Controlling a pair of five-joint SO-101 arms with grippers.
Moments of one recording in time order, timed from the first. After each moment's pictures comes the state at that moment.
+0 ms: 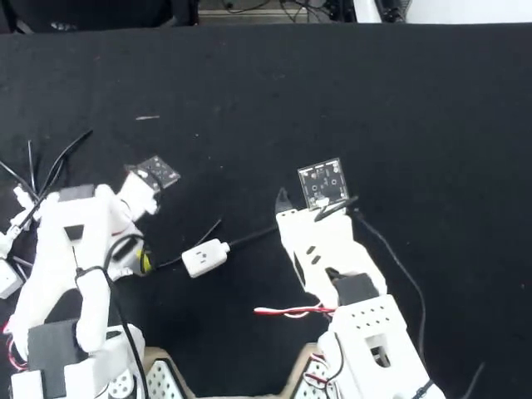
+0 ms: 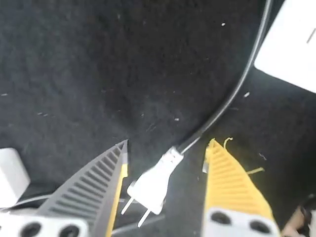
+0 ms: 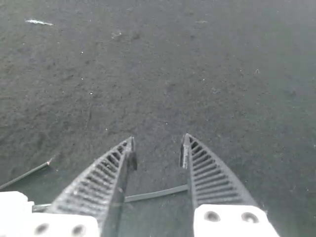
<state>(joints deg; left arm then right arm) -15.4 -18.0 49.0 60.3 -54.6 -14.9 -62.7 86.3 16.7 4.6</state>
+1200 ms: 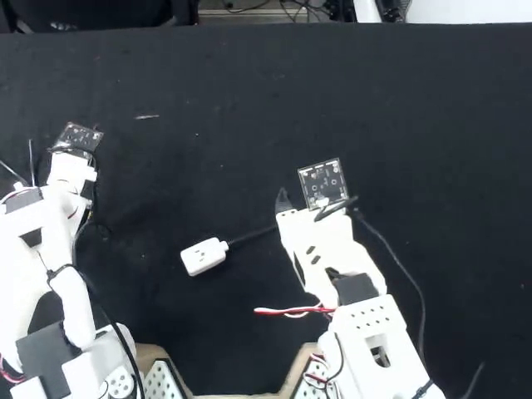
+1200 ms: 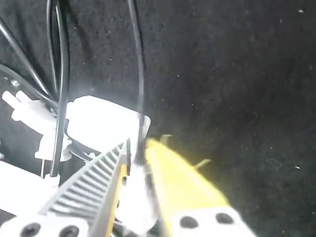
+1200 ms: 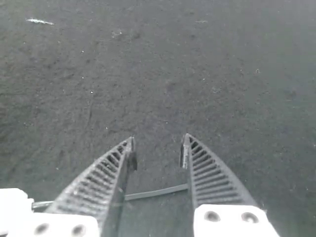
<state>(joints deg) -31.1 -18.5 43.1 47.8 -43.8 -14.9 -62.7 86.3 16.7 4.6</state>
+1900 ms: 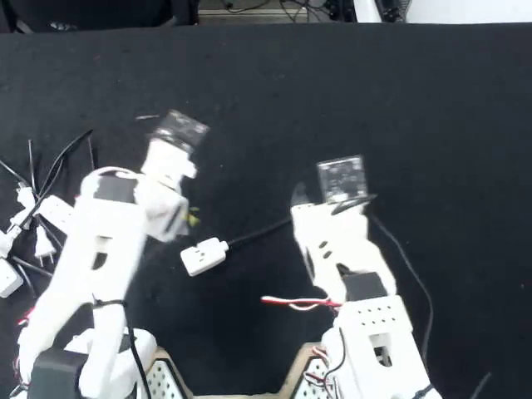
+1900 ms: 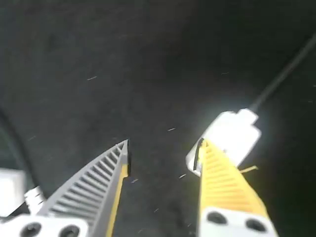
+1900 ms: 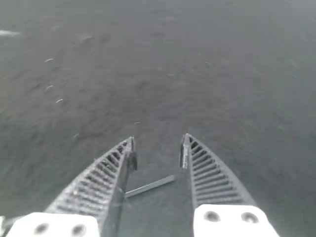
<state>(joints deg) 4.5 -28.4 41.1 62.7 -22.3 -6.9 -62.7 86.0 16.7 1.5</state>
